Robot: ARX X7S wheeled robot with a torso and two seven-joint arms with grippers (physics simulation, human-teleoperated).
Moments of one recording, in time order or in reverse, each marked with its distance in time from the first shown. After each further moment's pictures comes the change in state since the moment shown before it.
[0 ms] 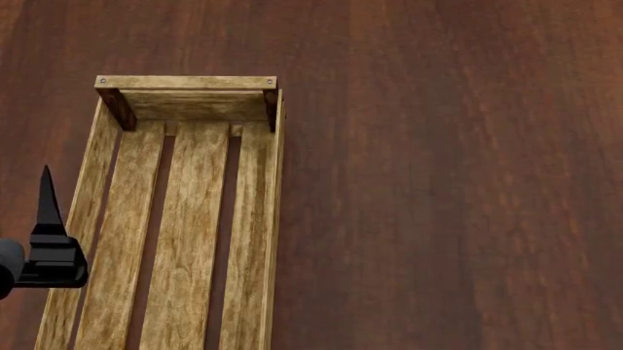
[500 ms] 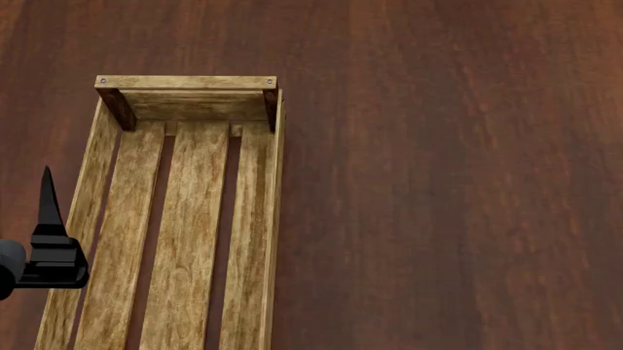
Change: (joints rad) left arm 0.000 -0.003 0.005 -0.002 -0.001 0.003 -0.004; right arm 0.013 -0.034 -0.029 0.096 -0.034 -0.077 -0.043
